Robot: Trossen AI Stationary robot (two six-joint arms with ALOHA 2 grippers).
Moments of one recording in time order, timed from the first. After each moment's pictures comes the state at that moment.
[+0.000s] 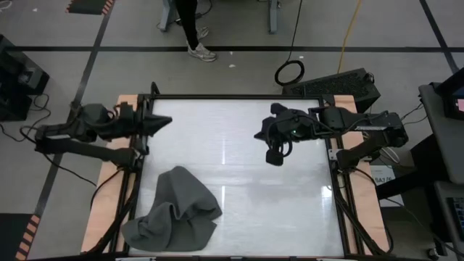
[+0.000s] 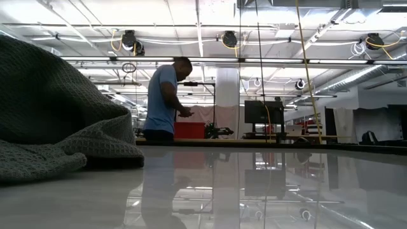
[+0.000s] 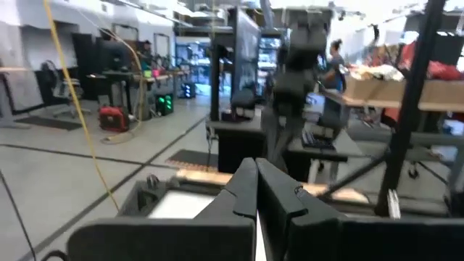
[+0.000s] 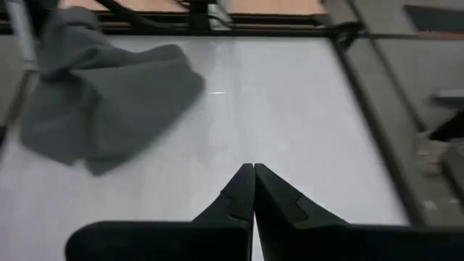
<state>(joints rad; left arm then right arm) -0.04 0.65 0.95 -0.22 -0.19 -0.02 0.07 1.42 1.61 -0.89 0.21 0.06</state>
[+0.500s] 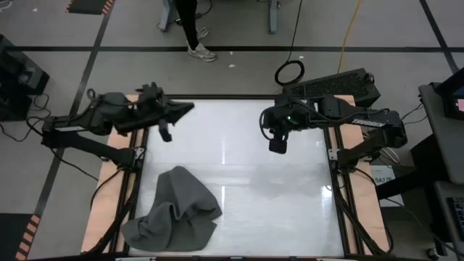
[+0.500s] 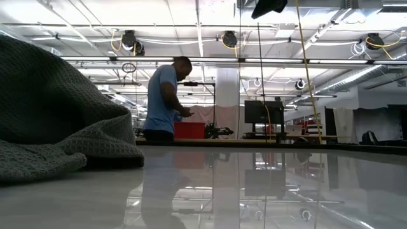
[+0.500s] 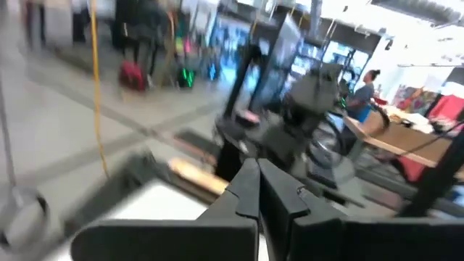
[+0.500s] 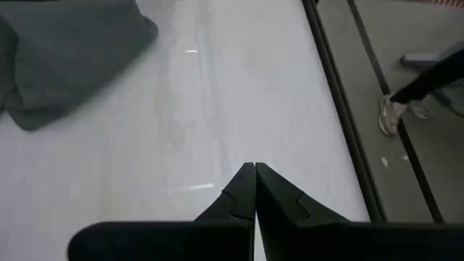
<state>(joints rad) -0.04 1.00 1.28 -0.26 -0.32 -0.35 -0.07 1.42 1.61 -1.03 0.17 -0.05</state>
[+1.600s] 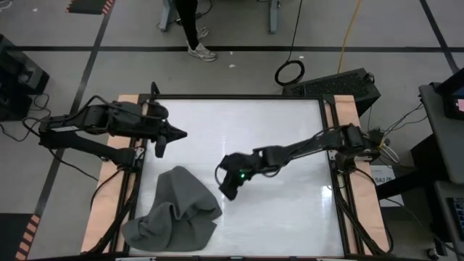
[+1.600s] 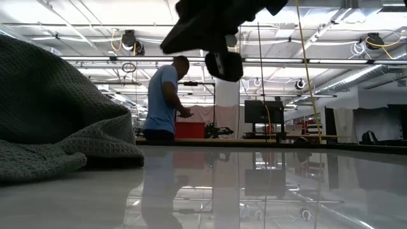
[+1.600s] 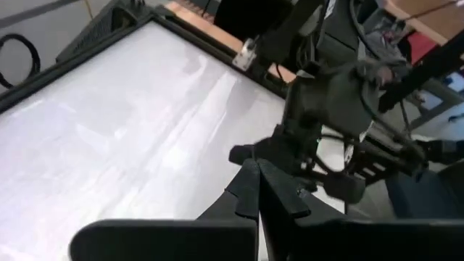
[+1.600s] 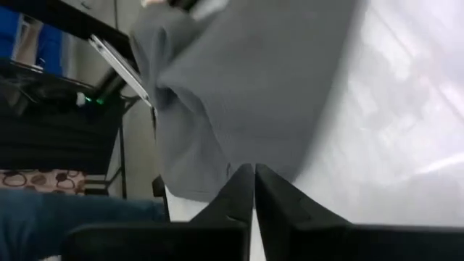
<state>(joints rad) -0.04 0.94 1.28 -0.80 -0.09 -0.54 0.16 1.89 1.40 -0.20 -0.22 0.86</state>
